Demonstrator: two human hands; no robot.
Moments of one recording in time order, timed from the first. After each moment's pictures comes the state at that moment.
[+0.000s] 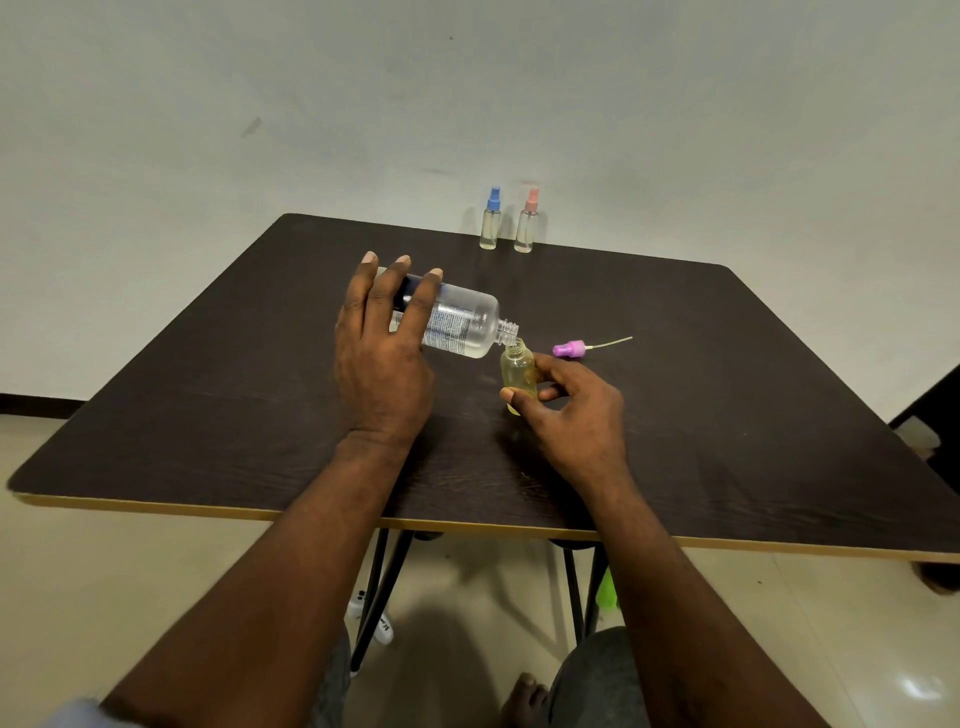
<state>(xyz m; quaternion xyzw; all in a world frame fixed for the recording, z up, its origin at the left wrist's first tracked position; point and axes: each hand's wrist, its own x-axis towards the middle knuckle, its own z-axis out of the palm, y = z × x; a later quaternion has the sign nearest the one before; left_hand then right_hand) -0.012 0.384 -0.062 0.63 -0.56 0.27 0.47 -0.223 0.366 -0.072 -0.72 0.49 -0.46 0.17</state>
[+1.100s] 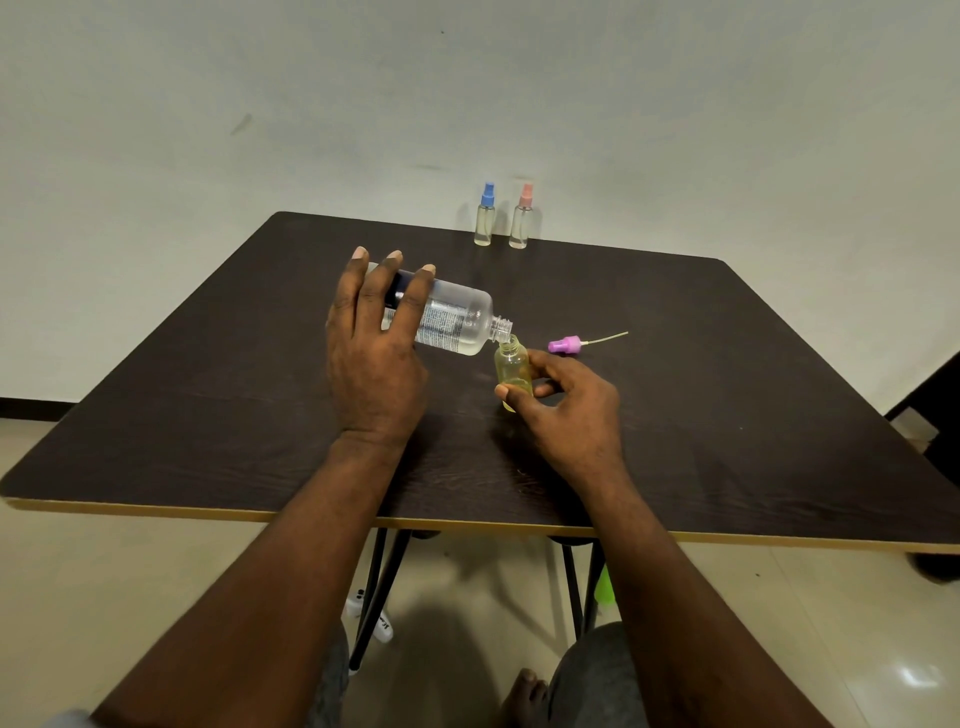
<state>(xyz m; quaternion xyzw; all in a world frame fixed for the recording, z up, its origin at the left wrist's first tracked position) -0.010 0.383 -0.062 0.62 -0.56 0.28 0.47 -0.222 0.367 -0.072 -0.72 0.50 -0.46 0.18</state>
